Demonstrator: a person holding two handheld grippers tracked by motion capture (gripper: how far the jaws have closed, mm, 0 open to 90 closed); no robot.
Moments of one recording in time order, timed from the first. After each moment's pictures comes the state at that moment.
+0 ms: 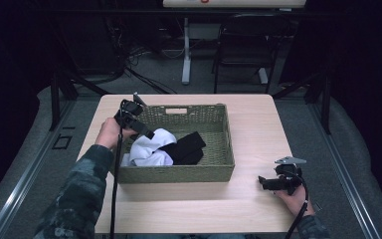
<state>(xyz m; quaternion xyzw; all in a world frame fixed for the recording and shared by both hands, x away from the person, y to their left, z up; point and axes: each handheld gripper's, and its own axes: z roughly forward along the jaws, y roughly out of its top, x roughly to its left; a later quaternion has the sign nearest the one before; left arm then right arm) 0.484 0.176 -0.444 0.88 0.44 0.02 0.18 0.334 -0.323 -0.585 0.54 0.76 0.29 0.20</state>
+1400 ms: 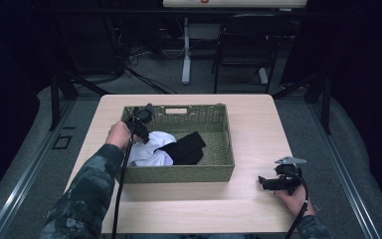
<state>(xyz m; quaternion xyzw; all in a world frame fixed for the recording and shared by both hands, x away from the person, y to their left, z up) 0.496 0.156 -0.477 0.90 0.43 0.03 0.08 0.334 -0.324 -0.584 0.54 0.76 0.29 0.20</state>
